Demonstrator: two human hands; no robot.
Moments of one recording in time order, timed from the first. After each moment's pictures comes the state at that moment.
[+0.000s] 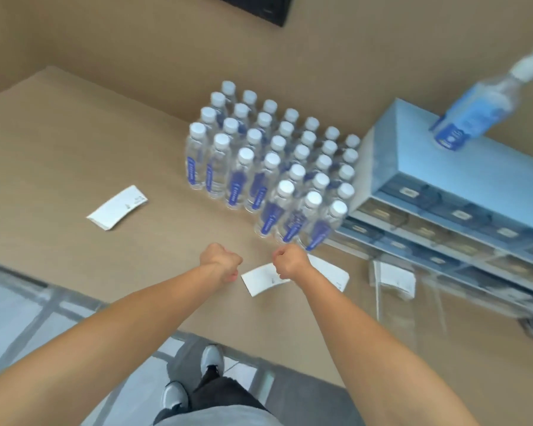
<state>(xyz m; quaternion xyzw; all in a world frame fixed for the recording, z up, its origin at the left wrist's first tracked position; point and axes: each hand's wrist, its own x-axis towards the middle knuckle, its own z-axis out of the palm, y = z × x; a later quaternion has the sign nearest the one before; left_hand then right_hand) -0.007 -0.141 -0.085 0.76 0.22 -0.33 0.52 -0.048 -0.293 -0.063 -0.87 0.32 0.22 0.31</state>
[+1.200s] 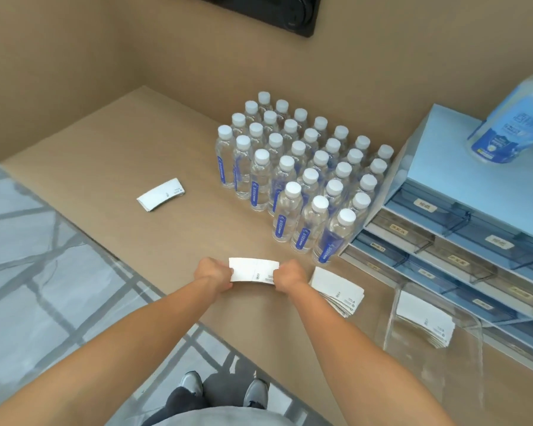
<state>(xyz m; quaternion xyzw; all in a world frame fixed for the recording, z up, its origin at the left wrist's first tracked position) -0.057 -0.149 -0.099 0.73 0.39 -0.19 0.52 -0.057 -0.308 -0.102 -0.87 0.25 0.27 0.34</state>
